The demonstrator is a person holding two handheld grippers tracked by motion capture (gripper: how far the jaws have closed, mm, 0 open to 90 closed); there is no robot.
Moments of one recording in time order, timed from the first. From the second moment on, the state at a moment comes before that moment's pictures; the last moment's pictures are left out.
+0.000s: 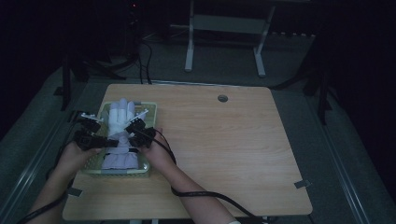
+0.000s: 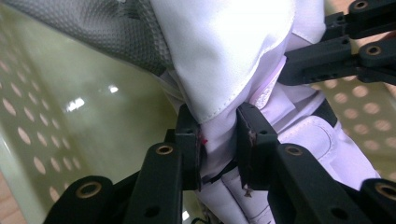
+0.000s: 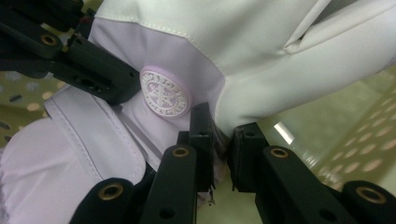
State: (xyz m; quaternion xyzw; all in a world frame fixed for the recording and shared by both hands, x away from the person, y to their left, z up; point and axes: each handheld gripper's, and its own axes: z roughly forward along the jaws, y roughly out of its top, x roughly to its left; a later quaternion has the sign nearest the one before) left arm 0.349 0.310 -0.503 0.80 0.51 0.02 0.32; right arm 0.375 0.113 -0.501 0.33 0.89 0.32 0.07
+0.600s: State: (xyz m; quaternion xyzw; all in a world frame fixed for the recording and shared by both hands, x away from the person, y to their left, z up) left arm 0.353 0.287 -0.514 0.81 0.54 0.08 0.24; right arm 0.381 0.100 -0.499 0.34 0.88 0.32 0.07
